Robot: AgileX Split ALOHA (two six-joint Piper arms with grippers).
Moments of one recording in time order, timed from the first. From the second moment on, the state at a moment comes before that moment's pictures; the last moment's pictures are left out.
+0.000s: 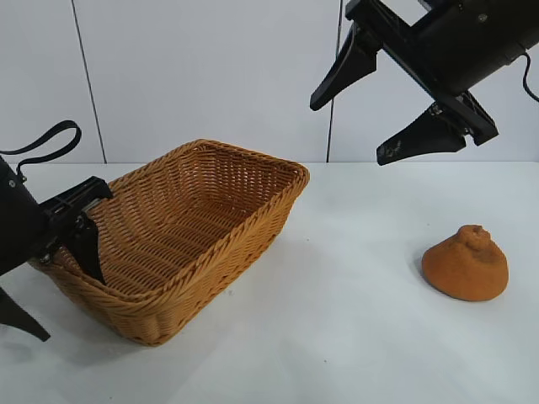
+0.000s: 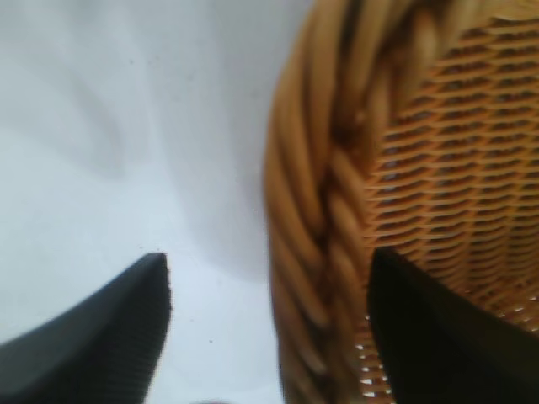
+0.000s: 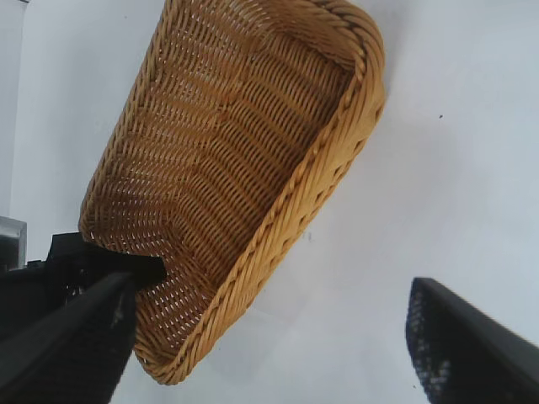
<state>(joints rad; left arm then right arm) -0.27 1.77 -0.84 -0.46 0.46 -0.81 0.26 1.64 -1.09 0.84 0.70 -0.33</state>
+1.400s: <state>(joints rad) -0.17 2.04 -1.47 -0.43 1.08 -0.05 0.26 1.64 -1.09 0.84 0.70 -0.33</state>
